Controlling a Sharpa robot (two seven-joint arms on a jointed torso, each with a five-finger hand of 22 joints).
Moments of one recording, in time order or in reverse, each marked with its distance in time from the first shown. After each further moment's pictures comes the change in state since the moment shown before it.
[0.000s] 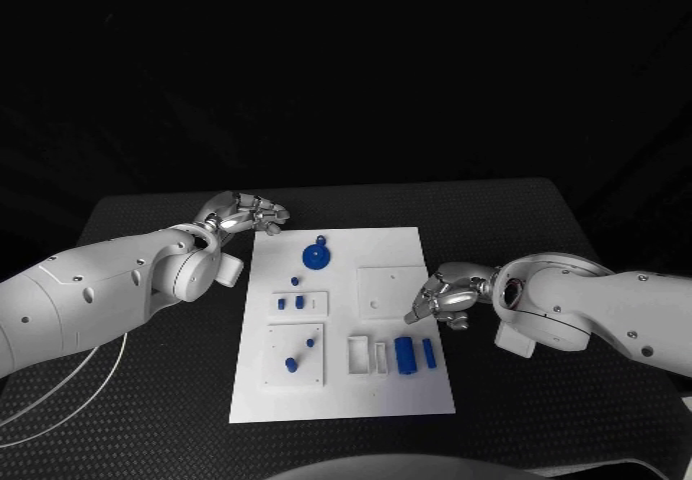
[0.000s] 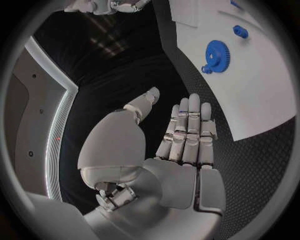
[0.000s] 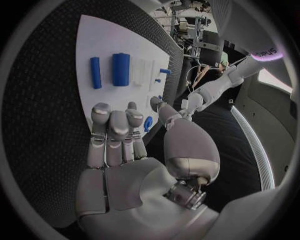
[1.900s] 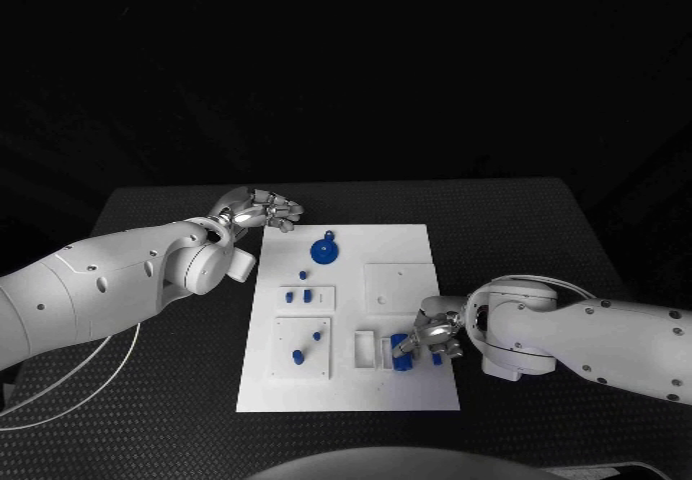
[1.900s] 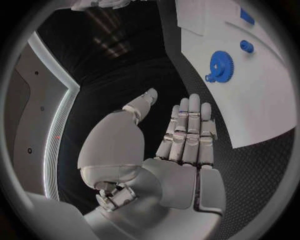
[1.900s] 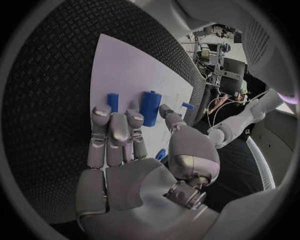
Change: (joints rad) left arm -0.001 -0.004 -0.002 0.027 0.007 0.023 -0.009; left_hand -0.026 -0.001 -0.010 0.015 0.000 -0.009 0.002 0.000 -0.003 0.000 0.000 0.000 -0.005 0.000 0.000 -0.018 0.015 0.000 0.000 0.000 -0.008 0.000; right arm -0.056 0.144 -0.048 -0.042 -0.199 0.064 -0.184; right_hand -0.195 0.000 -0.063 0.013 0.014 0.027 0.019 -0.019 0.019 0.012 -0.009 0.018 0.012 0.005 -0.002 0.071 0.000 -0.001 -0.015 -0.010 0.036 0.000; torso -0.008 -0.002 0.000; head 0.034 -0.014
